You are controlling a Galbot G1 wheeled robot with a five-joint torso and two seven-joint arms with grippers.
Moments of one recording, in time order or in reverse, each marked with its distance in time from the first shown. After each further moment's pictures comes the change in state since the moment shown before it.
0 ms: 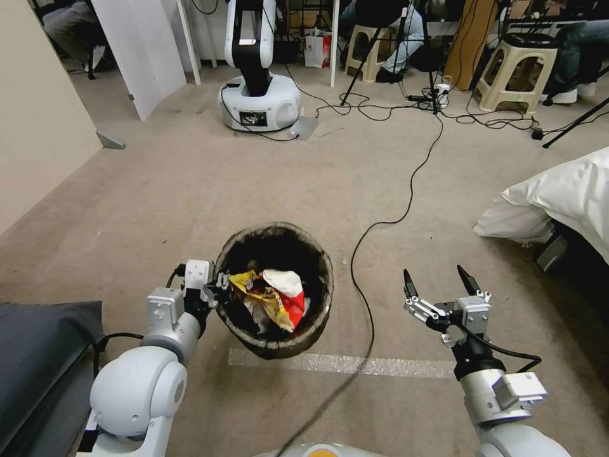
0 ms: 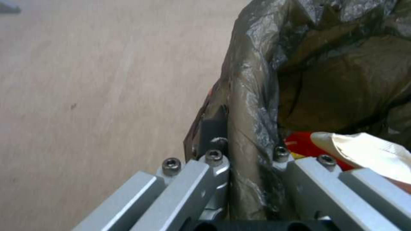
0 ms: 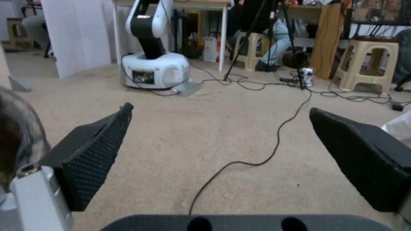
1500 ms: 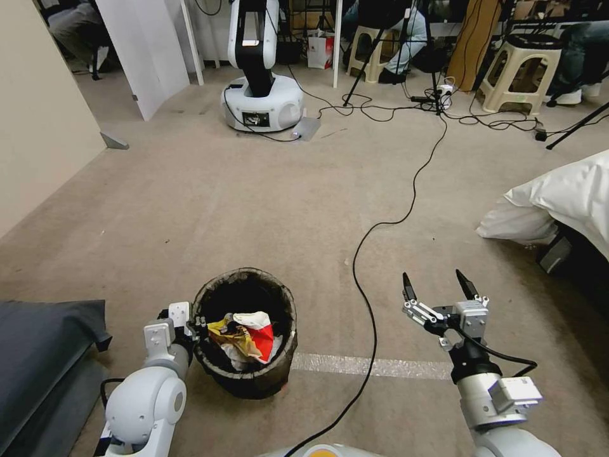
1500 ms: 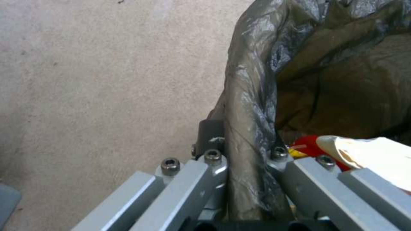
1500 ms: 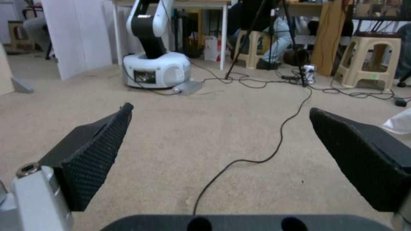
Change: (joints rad) left arm 0.036 -0.006 -0.047 0.209 -0.164 0.032 -0.214; right arm -0.011 0.003 -0.015 -0.017 -0.001 0.025 0.016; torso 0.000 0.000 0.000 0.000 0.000
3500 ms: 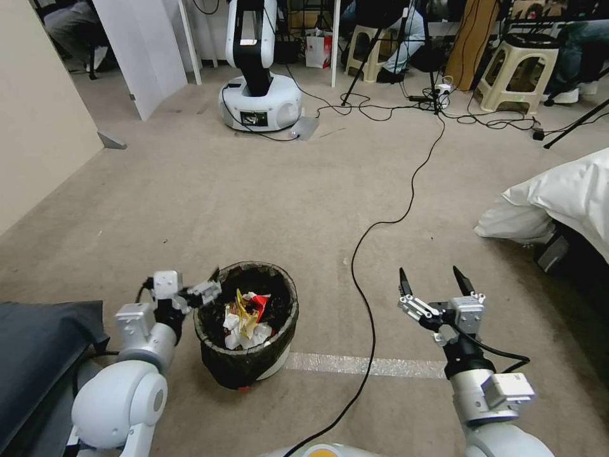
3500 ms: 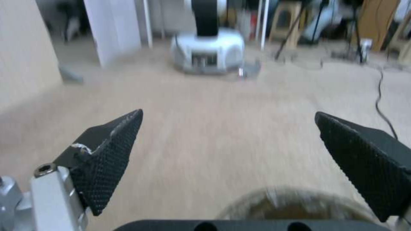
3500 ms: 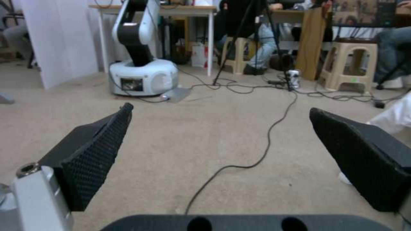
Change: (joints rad) left arm 0.046 0.000 -0.096 -0.142 0.077 -0.517 0.217; right arm -0.006 -0.023 -0.028 0.009 -0.007 0.035 0.098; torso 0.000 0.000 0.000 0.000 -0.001
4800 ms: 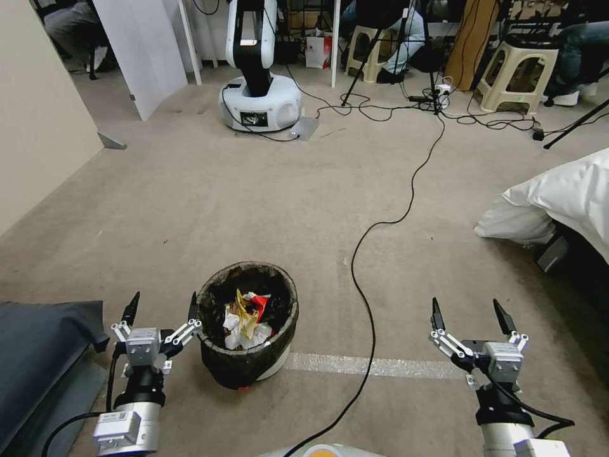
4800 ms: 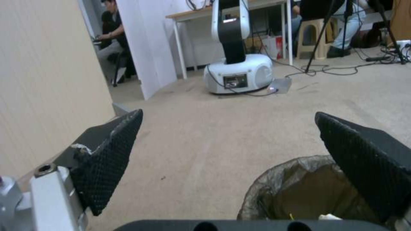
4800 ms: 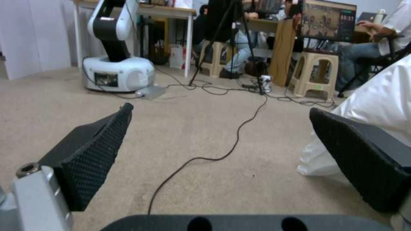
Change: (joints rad) left arm 0.318 -0.040 0.043 0.017 0.202 -0.447 -0.146; right arm -0.175 0.069 0.084 -0.034 -0.085 0.201 -0.011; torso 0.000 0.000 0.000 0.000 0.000
